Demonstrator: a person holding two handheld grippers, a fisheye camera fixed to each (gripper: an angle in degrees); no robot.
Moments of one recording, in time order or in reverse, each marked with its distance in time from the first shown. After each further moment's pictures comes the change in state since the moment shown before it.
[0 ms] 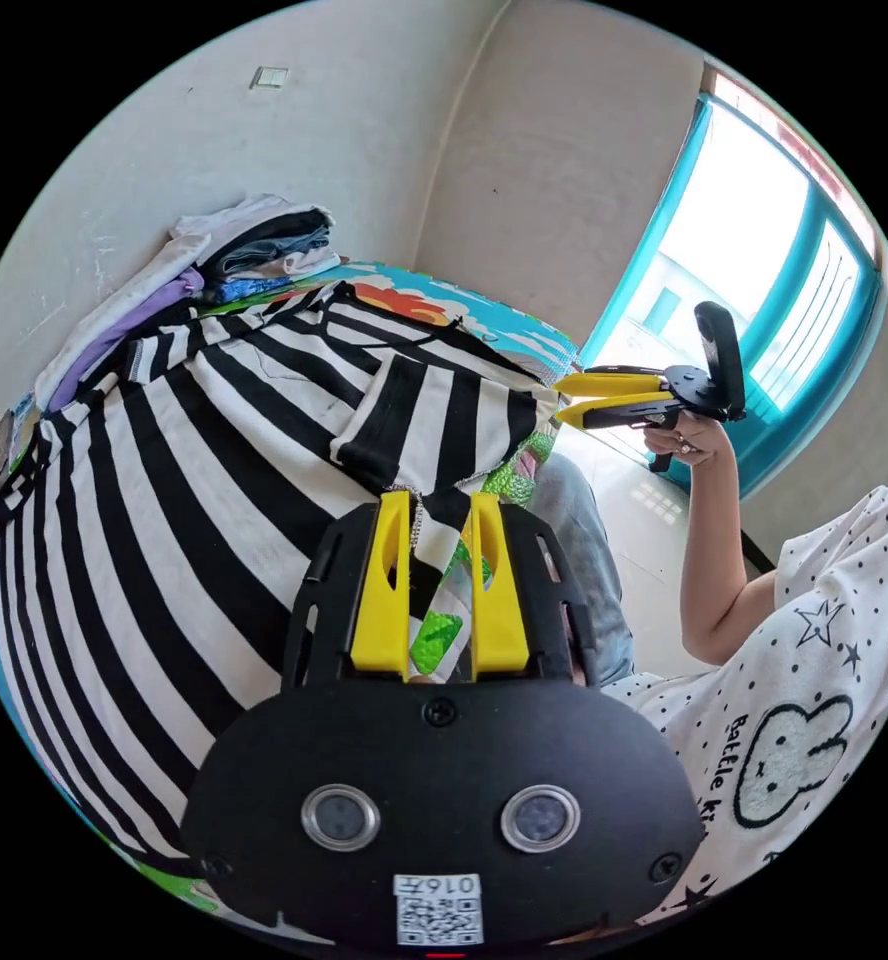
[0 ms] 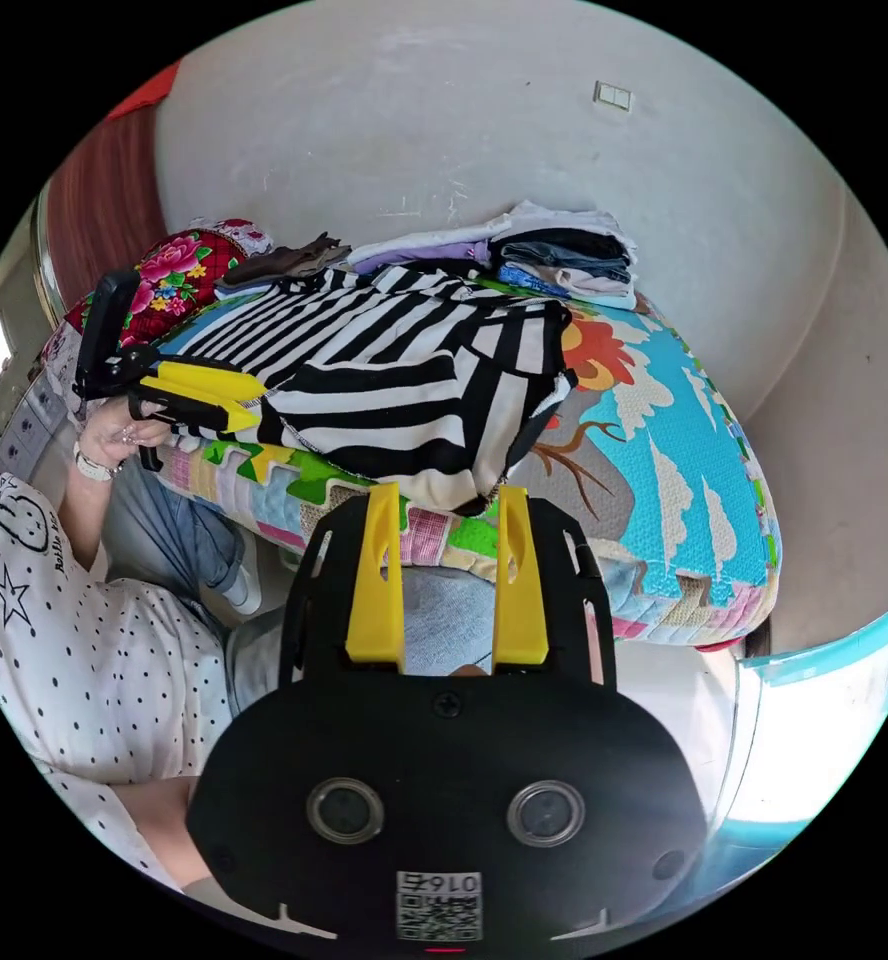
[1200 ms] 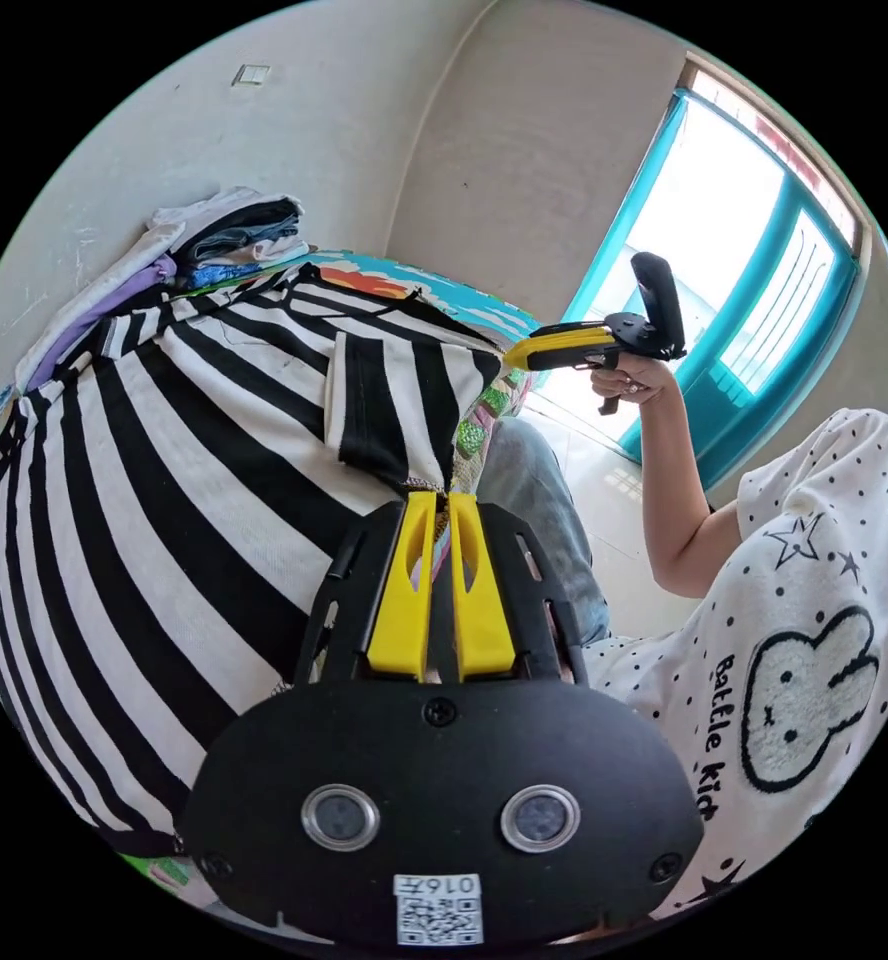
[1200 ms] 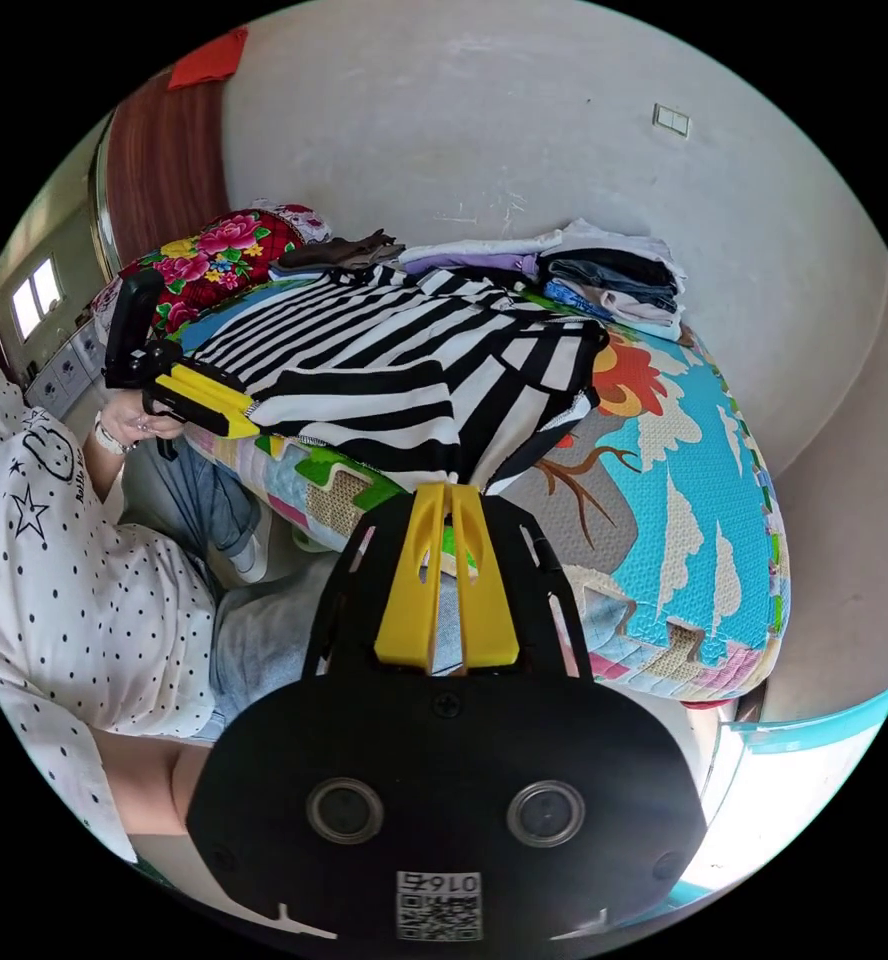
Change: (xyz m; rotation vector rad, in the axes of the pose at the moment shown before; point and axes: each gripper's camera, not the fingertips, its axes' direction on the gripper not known) left arm 0.007 -0.034 -0.012 0.012 0.090 0.017; right arm 0.007 0.006 0.000 -0.004 -0.091 -0.193
